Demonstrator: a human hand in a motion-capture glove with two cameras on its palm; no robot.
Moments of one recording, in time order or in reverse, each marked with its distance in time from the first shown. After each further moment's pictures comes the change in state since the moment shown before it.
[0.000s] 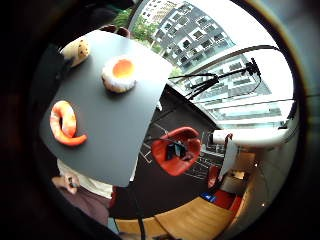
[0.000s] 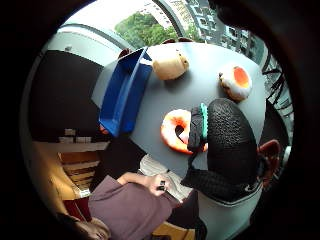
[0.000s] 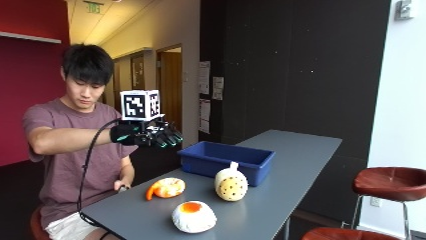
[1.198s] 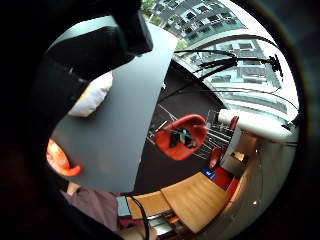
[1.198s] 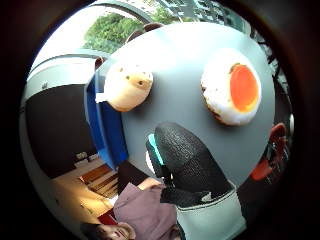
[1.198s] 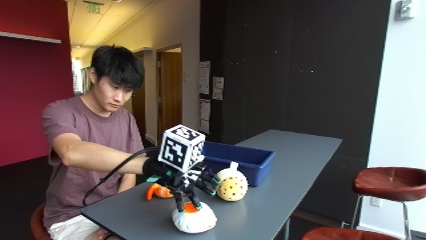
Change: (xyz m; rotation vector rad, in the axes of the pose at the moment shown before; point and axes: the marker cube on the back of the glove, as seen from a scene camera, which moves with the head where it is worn) arm 0.071 -0.126 0.090 -0.261 -0.072 0.242
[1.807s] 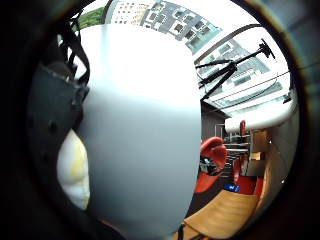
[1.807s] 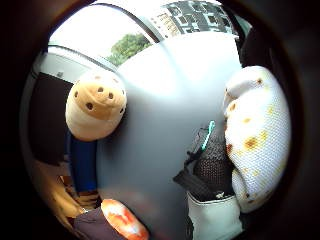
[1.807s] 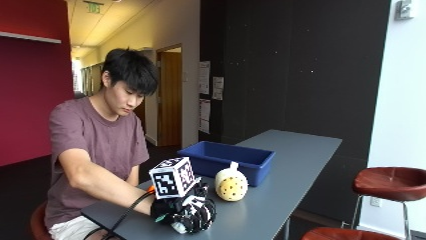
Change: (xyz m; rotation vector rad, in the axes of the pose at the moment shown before) arm 0.001 -0.049 0.088 0.491 -0.001 -0.048
